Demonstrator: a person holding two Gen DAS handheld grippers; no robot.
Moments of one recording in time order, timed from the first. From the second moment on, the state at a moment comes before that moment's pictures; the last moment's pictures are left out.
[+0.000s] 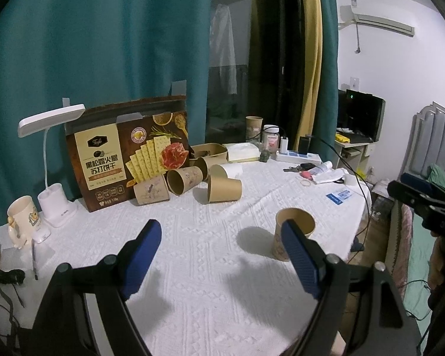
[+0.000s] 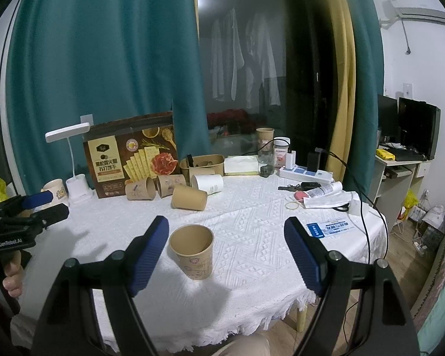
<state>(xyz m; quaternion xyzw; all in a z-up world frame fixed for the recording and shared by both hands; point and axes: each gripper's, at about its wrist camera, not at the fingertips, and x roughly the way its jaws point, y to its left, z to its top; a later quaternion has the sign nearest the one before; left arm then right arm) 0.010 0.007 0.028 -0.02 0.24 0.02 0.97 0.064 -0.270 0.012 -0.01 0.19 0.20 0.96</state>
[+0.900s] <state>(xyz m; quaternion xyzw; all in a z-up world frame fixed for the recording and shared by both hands) 0.008 0.010 0.030 -0.02 0.23 0.02 0.97 0.066 -0.270 0.010 -0.01 0.19 0.20 0.96</state>
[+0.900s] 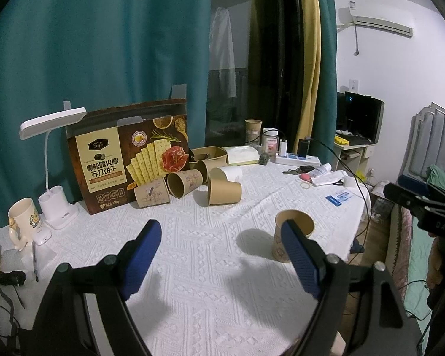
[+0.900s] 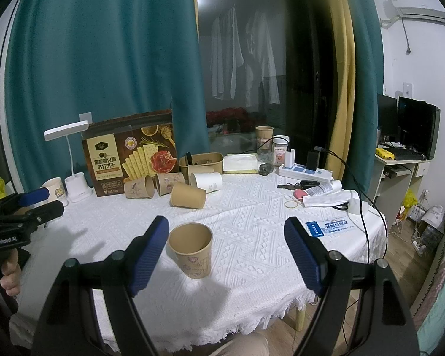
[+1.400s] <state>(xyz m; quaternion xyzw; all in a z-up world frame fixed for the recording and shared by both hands) 0.008 0.011 0.030 -0.02 0.23 0.02 0.97 0.068 -0.271 0.007 -0.01 0.19 0.20 0.96</state>
